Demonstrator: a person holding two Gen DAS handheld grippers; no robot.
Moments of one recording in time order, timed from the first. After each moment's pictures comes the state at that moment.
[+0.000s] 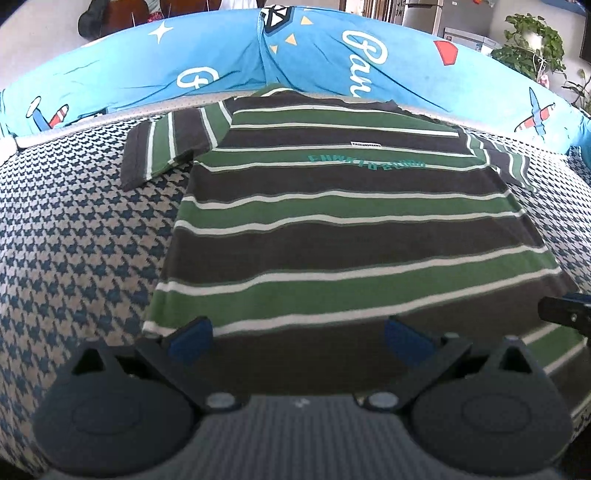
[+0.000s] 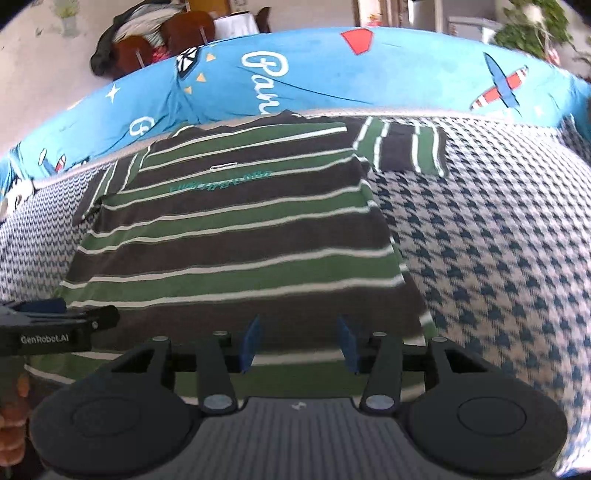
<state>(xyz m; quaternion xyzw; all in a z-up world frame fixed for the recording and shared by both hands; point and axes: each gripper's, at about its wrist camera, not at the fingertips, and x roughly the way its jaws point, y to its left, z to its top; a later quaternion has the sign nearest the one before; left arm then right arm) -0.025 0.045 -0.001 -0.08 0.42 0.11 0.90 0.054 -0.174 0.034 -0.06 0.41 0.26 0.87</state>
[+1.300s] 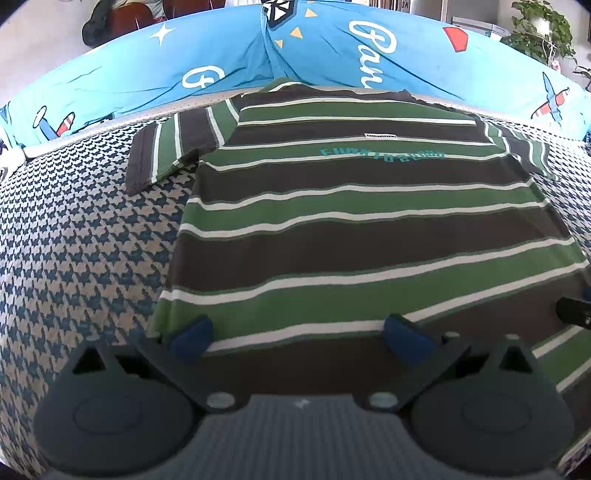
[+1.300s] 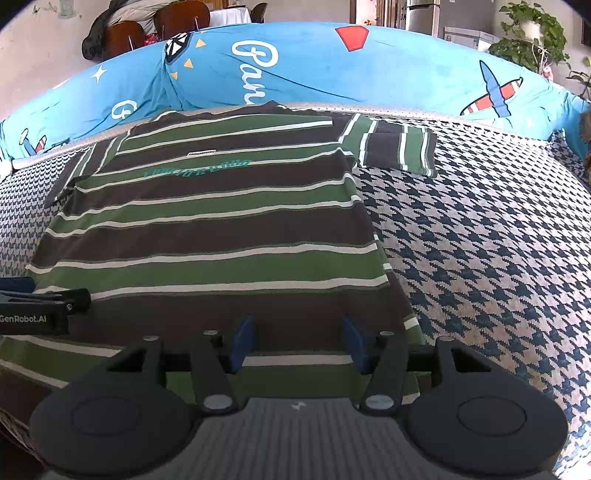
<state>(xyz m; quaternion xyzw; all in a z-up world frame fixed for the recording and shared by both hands) -0.016 0.039 -0.008 -0.05 0.43 0.14 0.89 0.056 -0.173 0.016 -0.09 0.40 0.22 0.89</state>
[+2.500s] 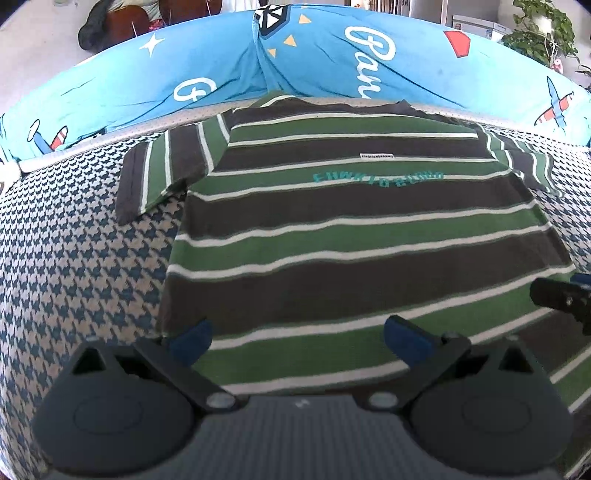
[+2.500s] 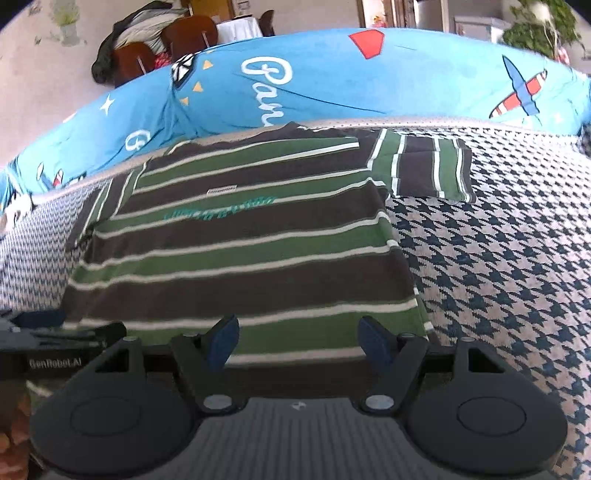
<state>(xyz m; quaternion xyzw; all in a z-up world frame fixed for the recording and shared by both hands) 0.016 0.041 0.007 -0.05 0.44 0.13 0.89 0.102 -0.161 0.026 -0.03 0.41 0.27 0.87</state>
